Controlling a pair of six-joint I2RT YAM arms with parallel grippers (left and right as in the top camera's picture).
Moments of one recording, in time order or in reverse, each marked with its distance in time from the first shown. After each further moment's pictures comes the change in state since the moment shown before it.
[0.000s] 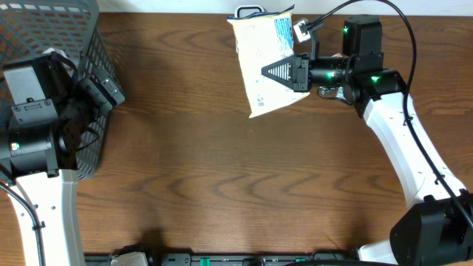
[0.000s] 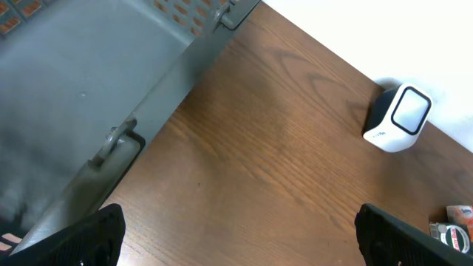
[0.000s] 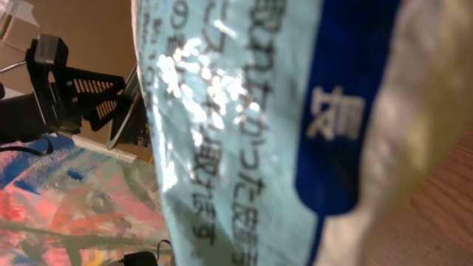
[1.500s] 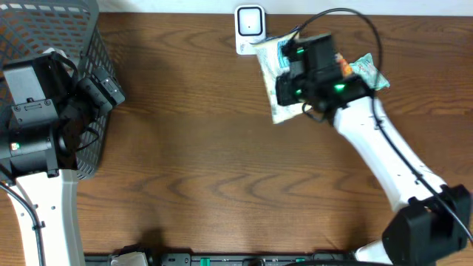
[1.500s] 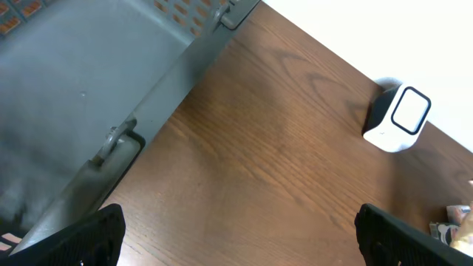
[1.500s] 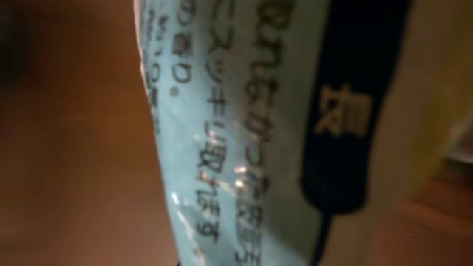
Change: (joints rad) left arm 0.000 0.000 0.000 0.000 0.000 0.000; right arm 0.211 0.036 0.000 -0.260 1.077 -0.140
